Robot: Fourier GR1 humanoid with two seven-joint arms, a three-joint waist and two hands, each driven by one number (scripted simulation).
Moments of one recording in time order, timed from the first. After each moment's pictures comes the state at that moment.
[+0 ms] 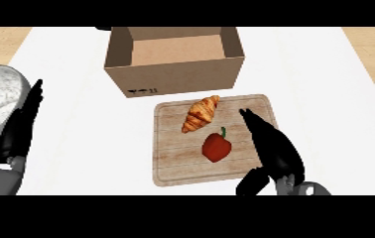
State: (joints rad) left arm -0.13 0.60 -0.15 -1.28 0.09 0.34 0.04; right arm -0.14 -0.23 0.47 -1.79 0.62 0.26 0.85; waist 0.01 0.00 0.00
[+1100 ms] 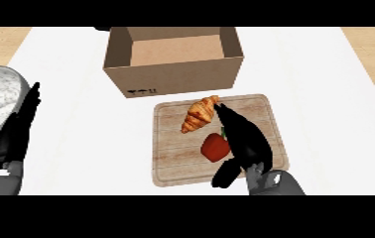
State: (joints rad) left arm -0.07 0.48 0.02 -1.35 -0.07 0.22 0.07; right arm -0.22 -0.02 0.45 -1.67 0.72 0.35 0.80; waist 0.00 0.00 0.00
